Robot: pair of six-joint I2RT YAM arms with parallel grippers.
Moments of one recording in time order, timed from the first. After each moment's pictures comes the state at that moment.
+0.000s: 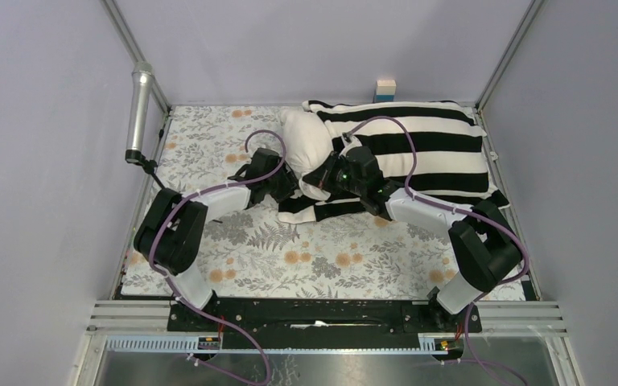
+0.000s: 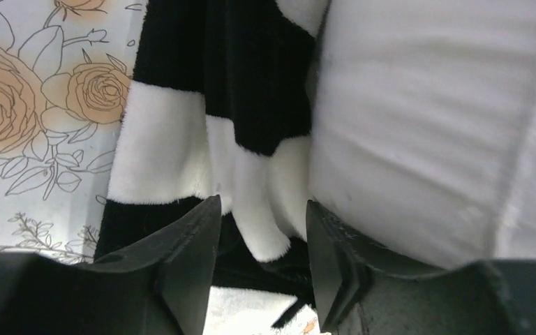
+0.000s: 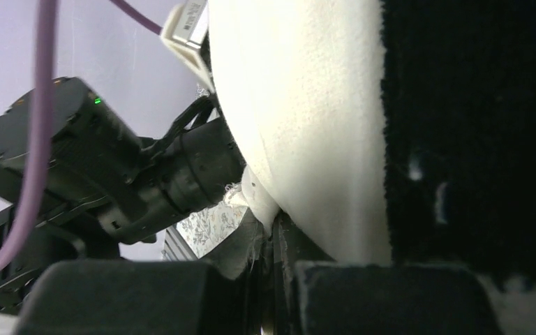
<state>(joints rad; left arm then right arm) -0.46 1.70 0.94 0.01 0.10 -1.00 0.67 1.61 0.97 0.28 -0.18 0.95</state>
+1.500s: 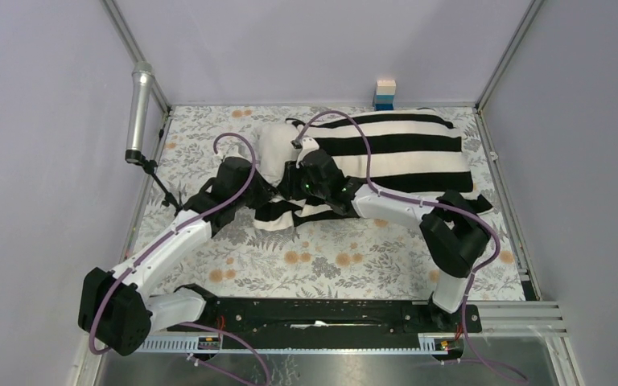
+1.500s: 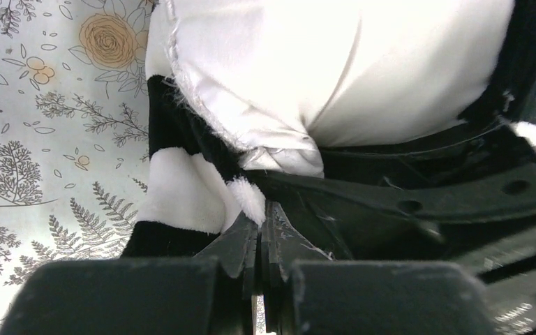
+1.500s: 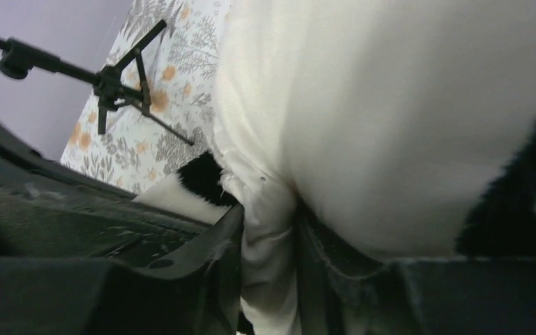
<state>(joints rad) -0.48 1.16 0.85 -0.33 -0.02 -0.89 0.85 1.82 1.20 0.15 -0.03 0.56</state>
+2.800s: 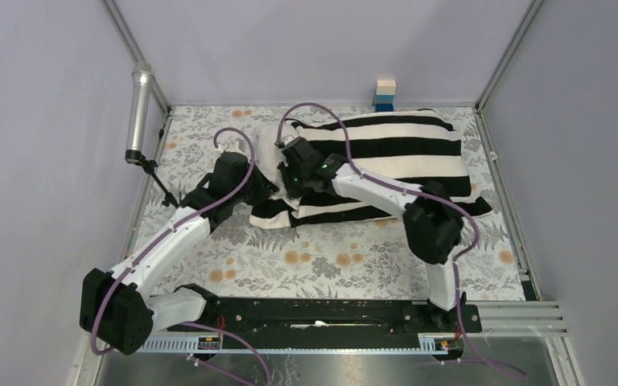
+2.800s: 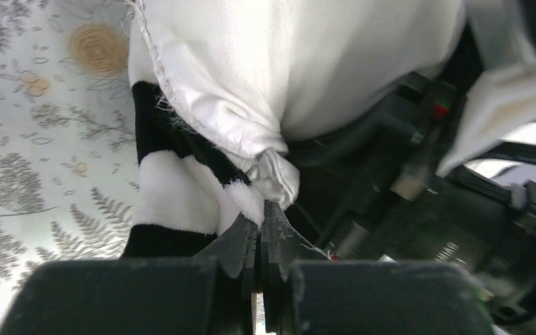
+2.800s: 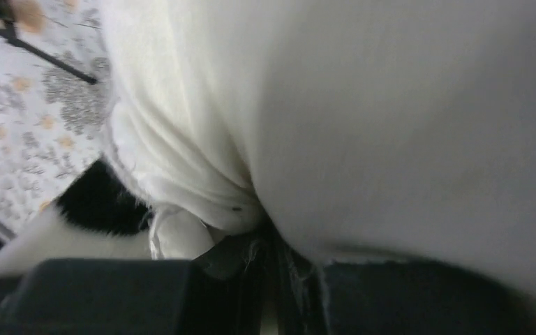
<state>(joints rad) -0.45 1.12 0.86 -0.31 0.04 -0.86 0.86 1.94 1.59 -0.47 -0.01 0.40</state>
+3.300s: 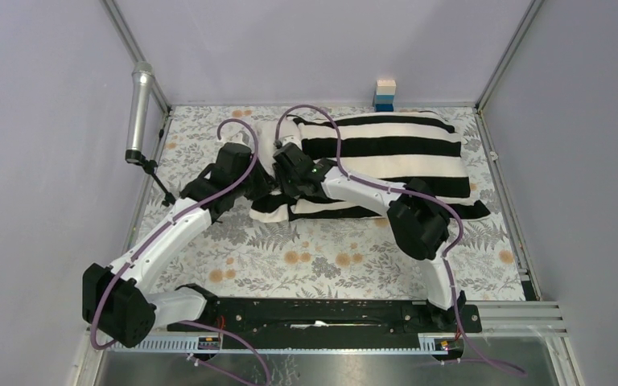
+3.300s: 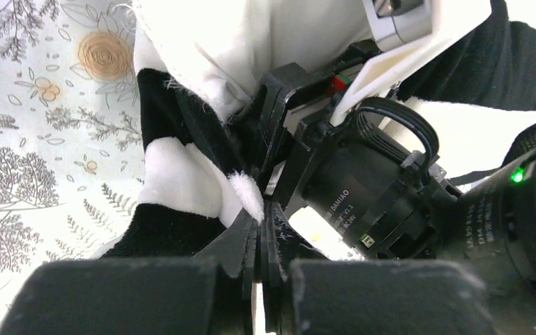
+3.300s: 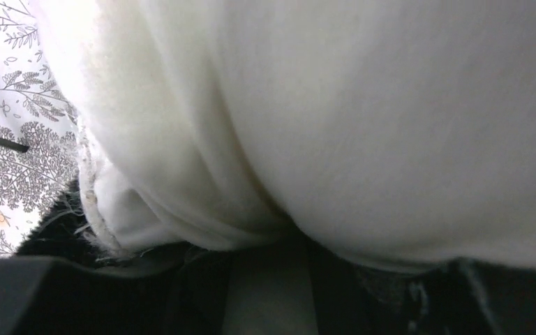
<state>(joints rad) -0.47 1.19 1.00 -0.45 0.02 -0.80 0.88 2.12 1.71 -0.48 0.20 0.43</state>
